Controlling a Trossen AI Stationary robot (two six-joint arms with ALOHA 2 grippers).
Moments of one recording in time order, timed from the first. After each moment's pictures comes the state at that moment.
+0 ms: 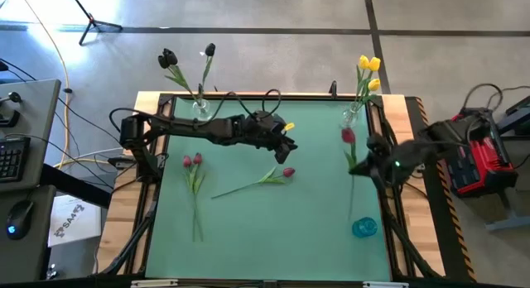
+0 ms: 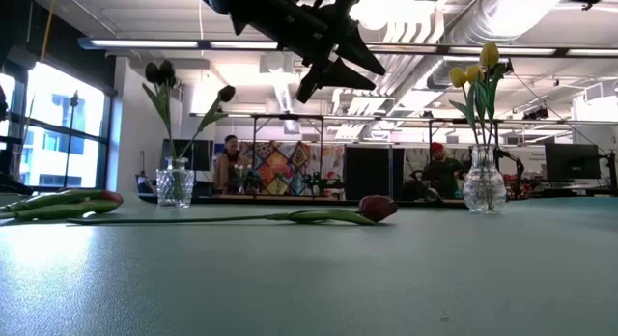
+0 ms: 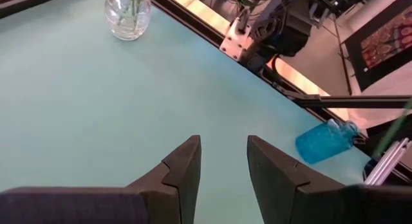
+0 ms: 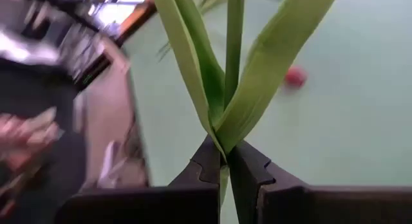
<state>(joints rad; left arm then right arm) 0.14 1.80 1.34 -0.03 0.04 -0.49 0.47 0.78 1.10 -1.01 0.27 0.96</state>
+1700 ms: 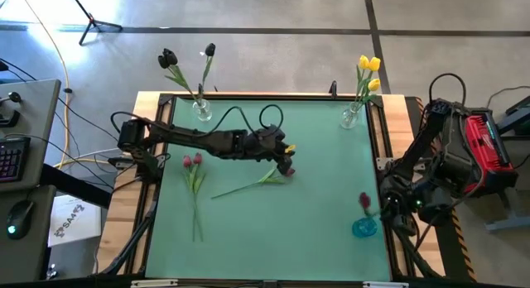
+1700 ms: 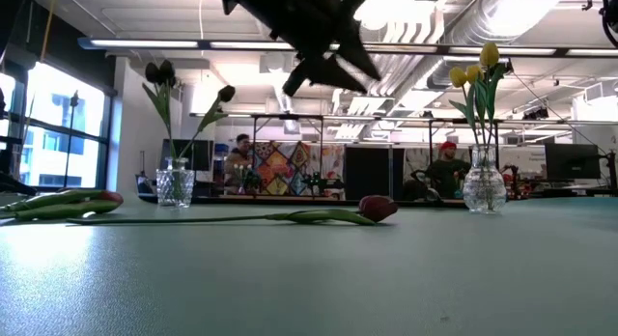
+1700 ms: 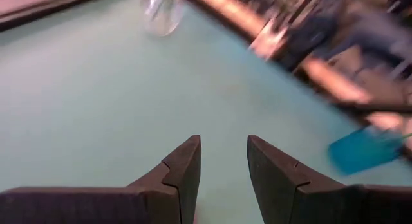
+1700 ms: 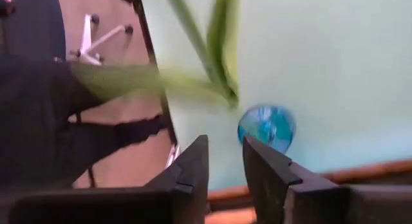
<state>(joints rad) 0.01 1.80 1.34 -0.09 -0.25 -0.57 1.13 0.97 1.15 -1.24 0.25 1.44</state>
